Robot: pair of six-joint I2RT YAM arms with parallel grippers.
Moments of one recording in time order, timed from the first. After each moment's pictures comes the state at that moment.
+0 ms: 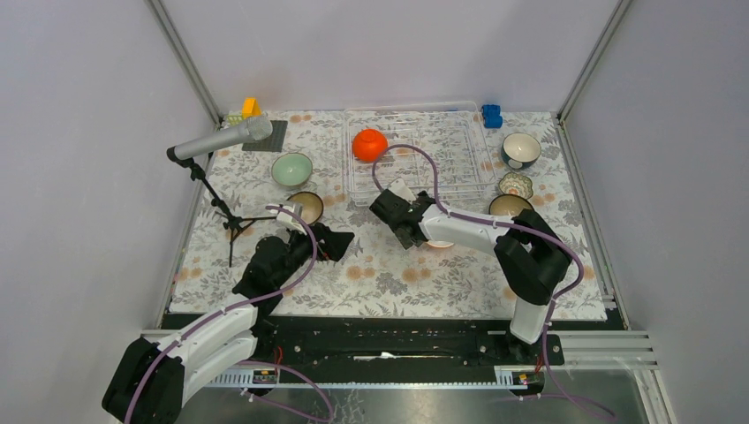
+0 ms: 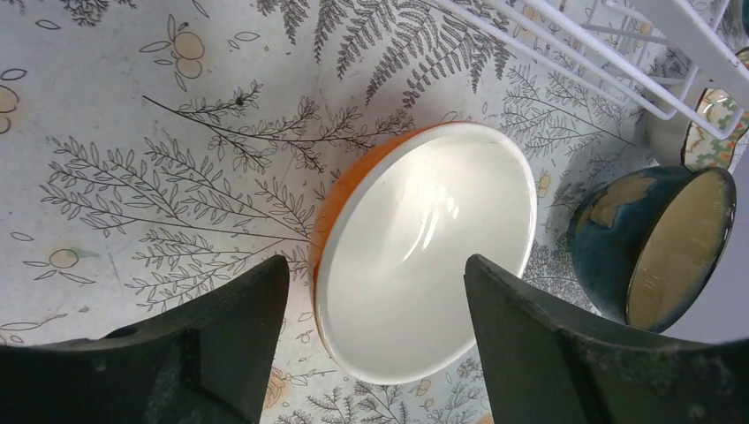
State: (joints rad) left arm -0.50 0.81 0.16 0.53 0.14 -0.54; right arm 0.88 1.81 1.22 -0.68 0.65 0.26
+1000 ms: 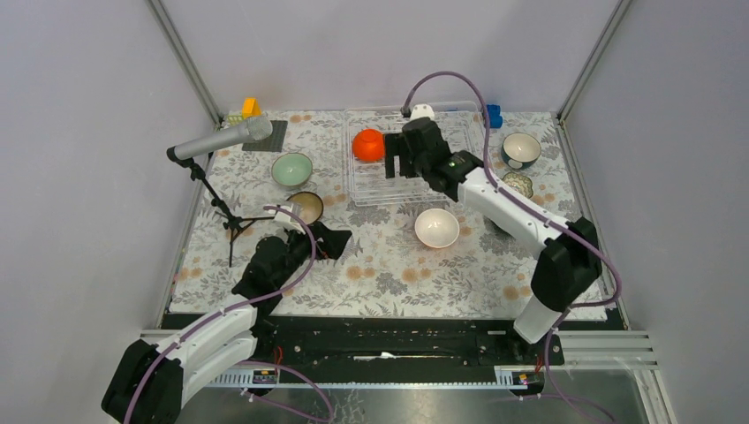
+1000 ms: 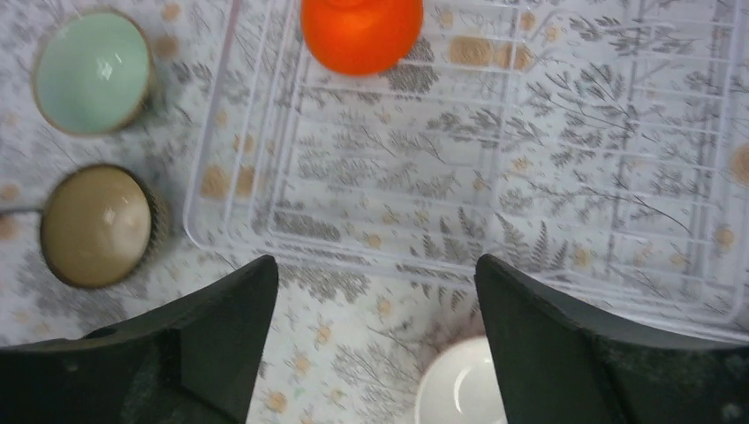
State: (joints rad) left arm -0.50 0.80 0.16 0.51 0.10 -0.54; right arm 0.70 1.65 1.45 -0.44 0.29 0.32
